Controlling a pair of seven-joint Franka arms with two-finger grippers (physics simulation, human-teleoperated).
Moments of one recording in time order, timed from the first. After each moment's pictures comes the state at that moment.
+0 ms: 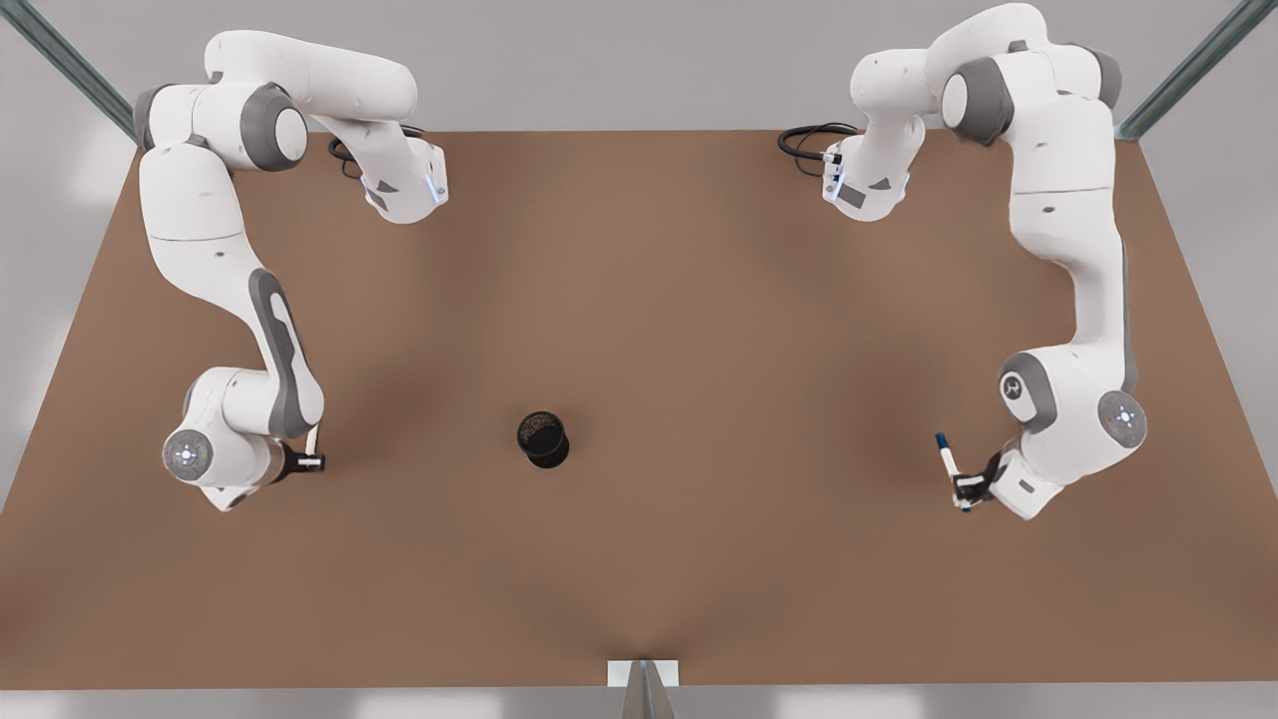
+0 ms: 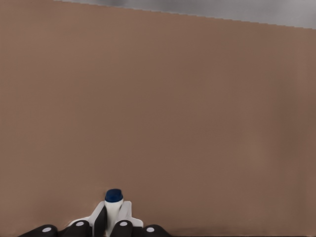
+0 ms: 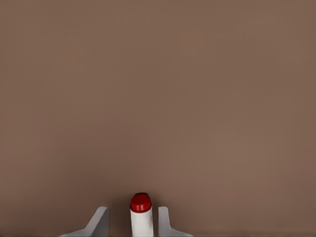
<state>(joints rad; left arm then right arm) 0.02 0.56 0.04 -1.62 -0.28 2.28 0.21 -0.19 0.72 0.05 -1.67 -0.09 2.20 -0.10</state>
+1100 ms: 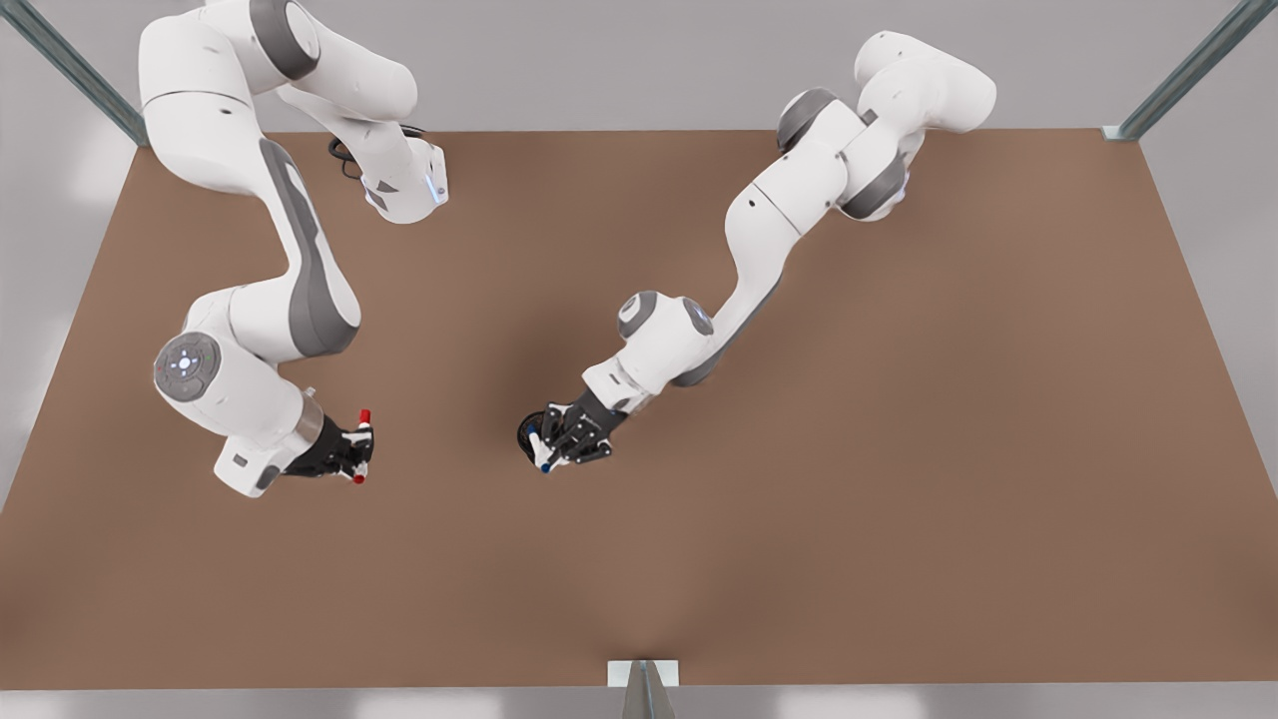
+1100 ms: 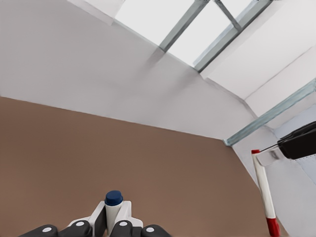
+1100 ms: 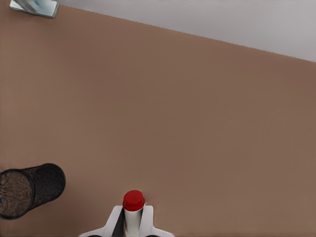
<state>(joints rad) -0.65 1.06 -0.32 -1.10 -0.45 3.22 -0.04 -0.19 0.43 0.41 -1.50 -0.08 2.01 -0.07</state>
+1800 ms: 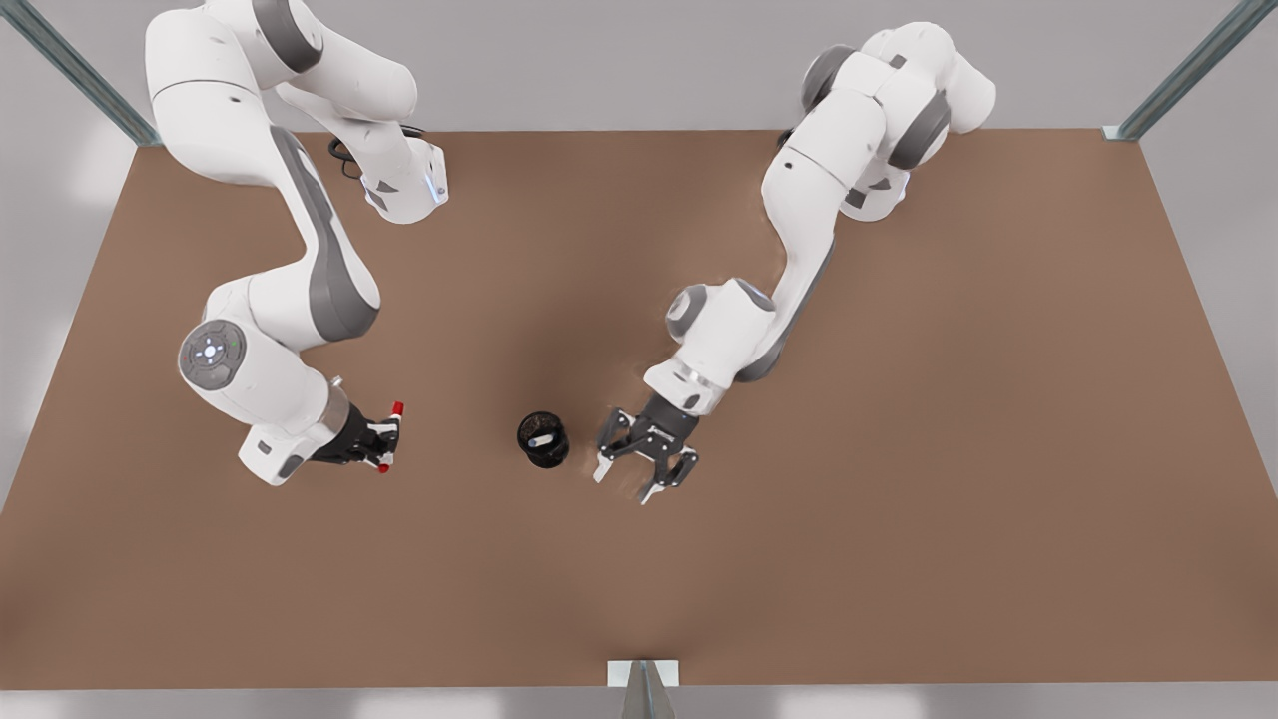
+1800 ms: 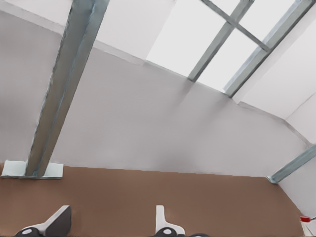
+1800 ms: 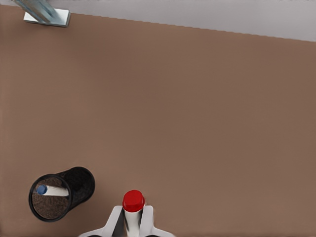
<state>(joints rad) -0.65 0.71 0.07 -1.36 -0.61 3.08 -0.02 -0.19 0.43 0.48 -1.48 -0.08 1.97 0.07</state>
